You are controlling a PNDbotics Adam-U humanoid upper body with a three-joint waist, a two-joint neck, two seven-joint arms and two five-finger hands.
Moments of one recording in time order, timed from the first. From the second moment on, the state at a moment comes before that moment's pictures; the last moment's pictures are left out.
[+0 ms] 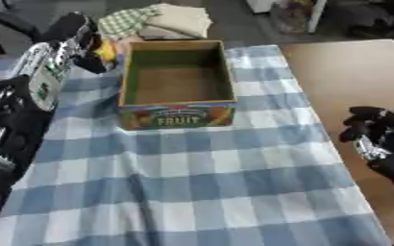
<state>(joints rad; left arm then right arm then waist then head) -1.05 0.45 -0.07 -0.94 -0.91 0.11 -0.16 -0.30 -0.38 0.08 -1.60 -0.19 -0.22 0.12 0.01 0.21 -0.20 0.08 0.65</state>
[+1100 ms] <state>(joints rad) -1.05 0.28 -0.16 -0.85 -1.02 -0.02 -0.19 -0.30 -0.37 0.09 -1.60 -0.19 -0.21 0.13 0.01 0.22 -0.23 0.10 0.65</state>
